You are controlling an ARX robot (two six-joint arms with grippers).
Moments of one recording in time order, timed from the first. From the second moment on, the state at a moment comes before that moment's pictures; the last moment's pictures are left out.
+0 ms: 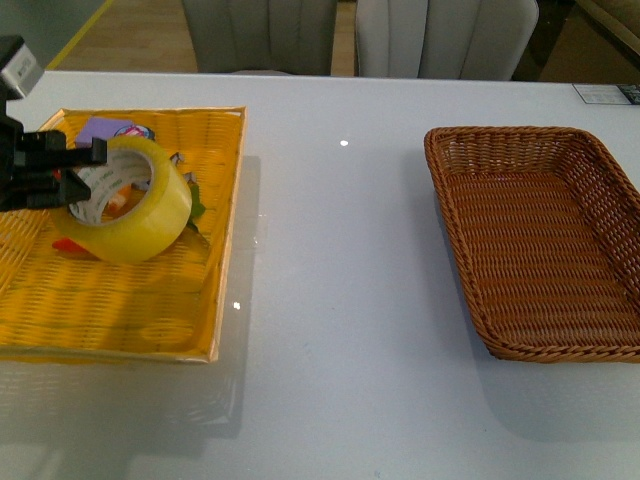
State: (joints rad) left arm -0.03 1.94 0.95 0.11 0.14 -0.08; right arm 0.00 0.01 0.02 0.00 0.00 0.00
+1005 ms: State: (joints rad) left arm -0.57 1.80 1.13 -0.03 0.16 -0.26; right arm 0.16 0.45 0.23 -0.27 0.08 0.39
